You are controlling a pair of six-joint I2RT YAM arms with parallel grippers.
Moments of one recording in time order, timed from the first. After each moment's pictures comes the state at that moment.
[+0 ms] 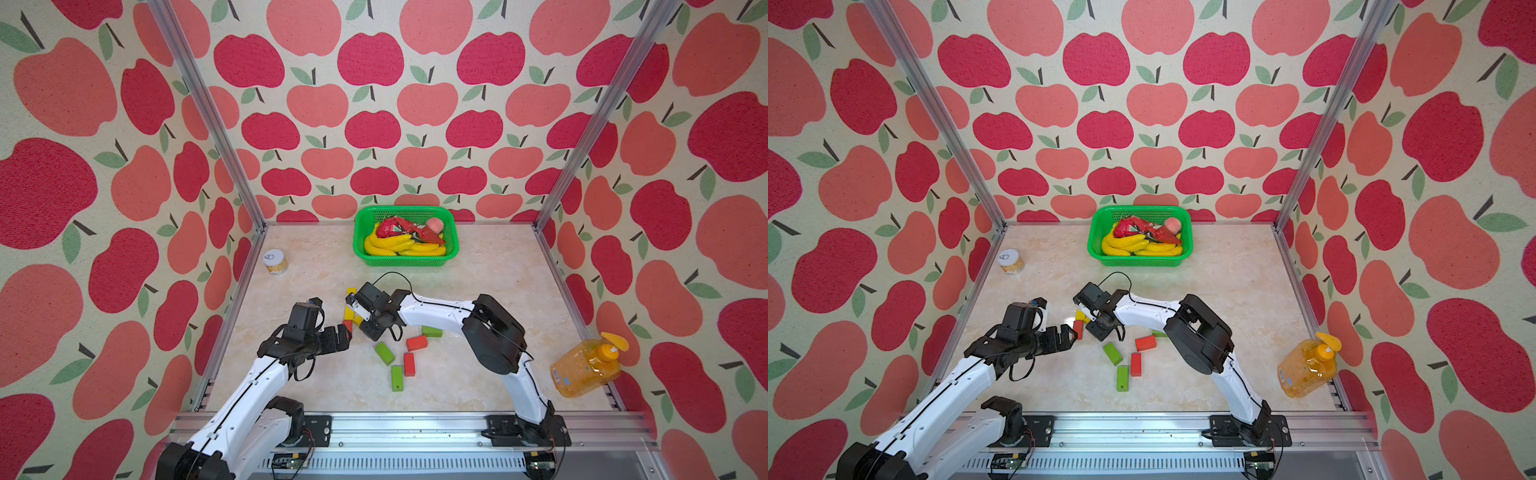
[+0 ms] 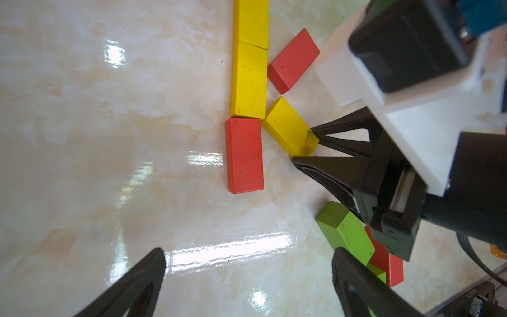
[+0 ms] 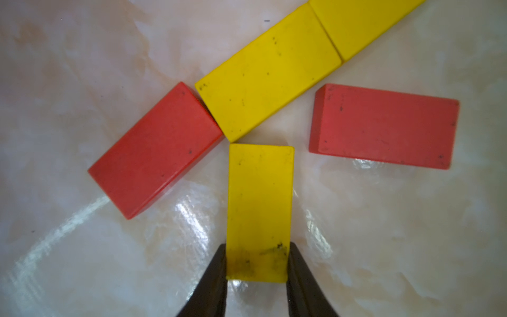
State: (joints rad) left arm -0.28 0.89 0.50 -0.58 0.22 -0.44; right arm 1.08 2.17 1.59 -0.57 0.01 0.02
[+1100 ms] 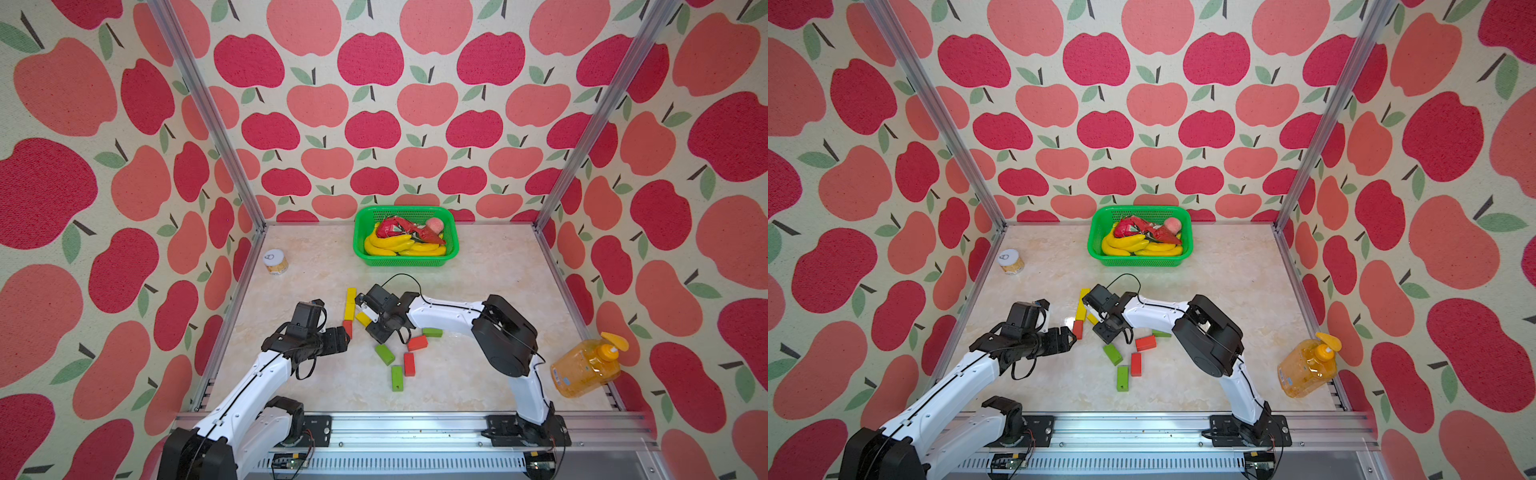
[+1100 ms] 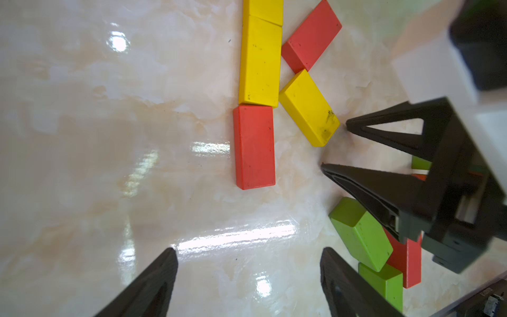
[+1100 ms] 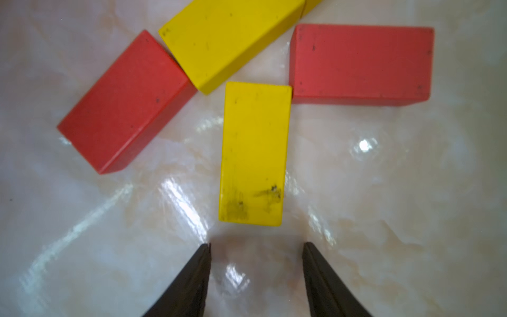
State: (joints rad) left arm -0.28 0.97 0.51 -0.58 0.22 -0.44; right arm 1.06 2.05 1.42 -0.54 0.02 0.05
